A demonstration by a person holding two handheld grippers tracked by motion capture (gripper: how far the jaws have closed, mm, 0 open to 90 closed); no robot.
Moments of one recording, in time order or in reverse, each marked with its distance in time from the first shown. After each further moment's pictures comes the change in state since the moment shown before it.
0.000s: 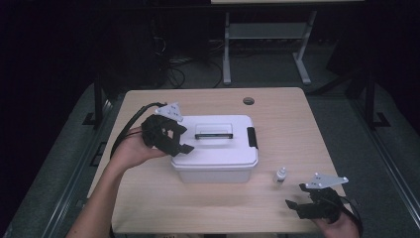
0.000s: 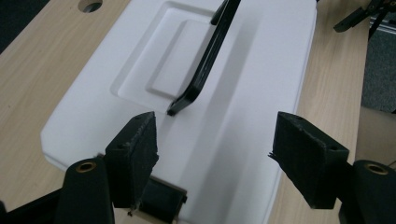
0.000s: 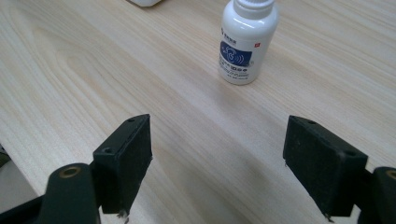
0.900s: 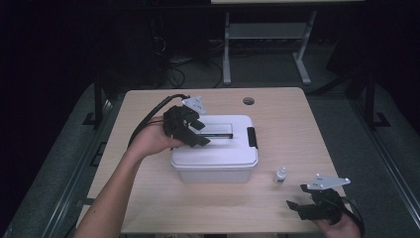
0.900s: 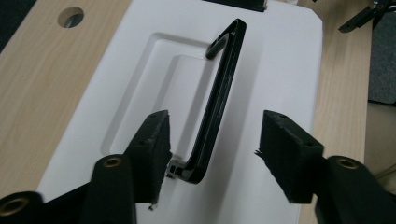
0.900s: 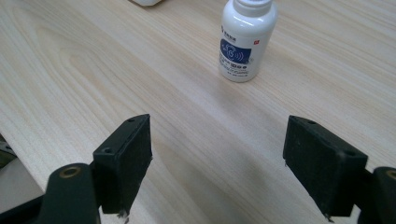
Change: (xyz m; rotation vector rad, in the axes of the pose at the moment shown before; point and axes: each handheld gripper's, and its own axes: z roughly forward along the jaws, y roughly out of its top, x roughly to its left) left arm 0.006 0.044 0.030 0.070 -0.040 0.074; right arm 0.000 -0.002 -0.003 -0.001 -0.002 0.004
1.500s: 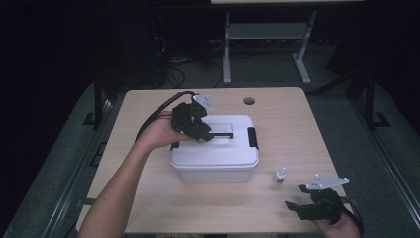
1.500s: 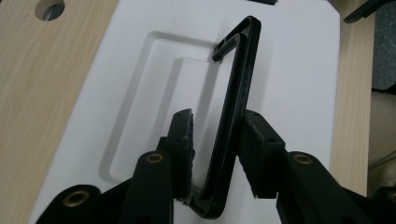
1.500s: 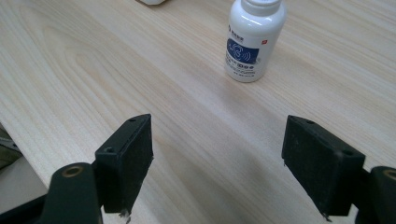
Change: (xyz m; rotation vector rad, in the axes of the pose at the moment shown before) left arm 0.015 0.013 0.019 0.051 -0.055 0.012; right arm 0.000 0.001 0.002 0.005 0.018 -0.005
